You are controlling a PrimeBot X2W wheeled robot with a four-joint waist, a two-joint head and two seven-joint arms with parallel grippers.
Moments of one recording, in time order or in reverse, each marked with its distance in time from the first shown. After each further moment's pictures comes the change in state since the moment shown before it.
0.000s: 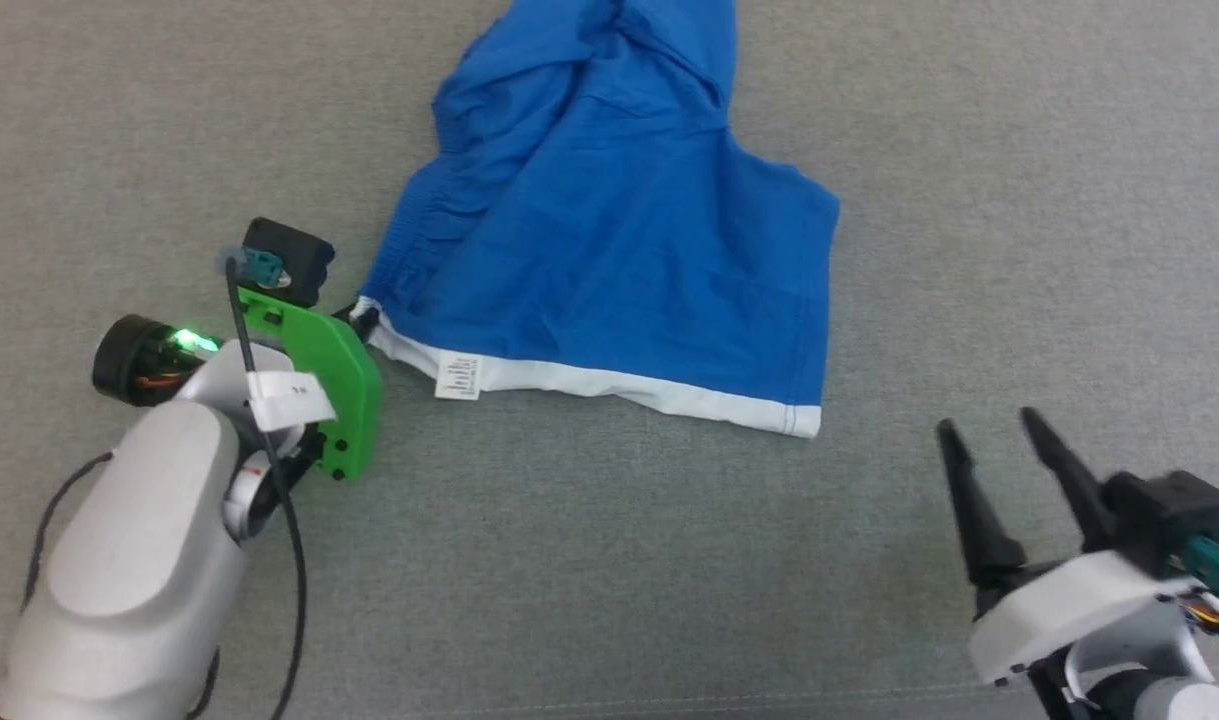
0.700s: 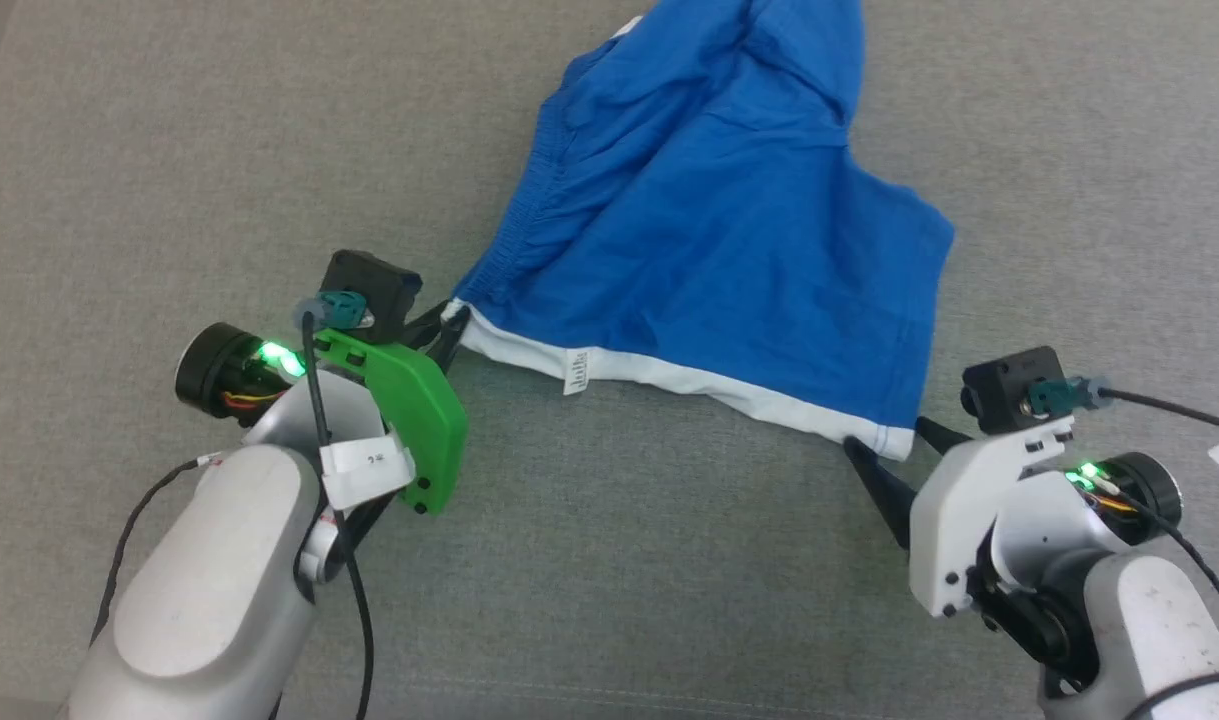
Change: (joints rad) left arm 0.082 -0.043 -0.053 -0.213 0.028 0.057 -0.062; right arm -0.238 -0.052 0.120 0.148 0.100 0.000 0.544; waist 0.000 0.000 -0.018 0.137
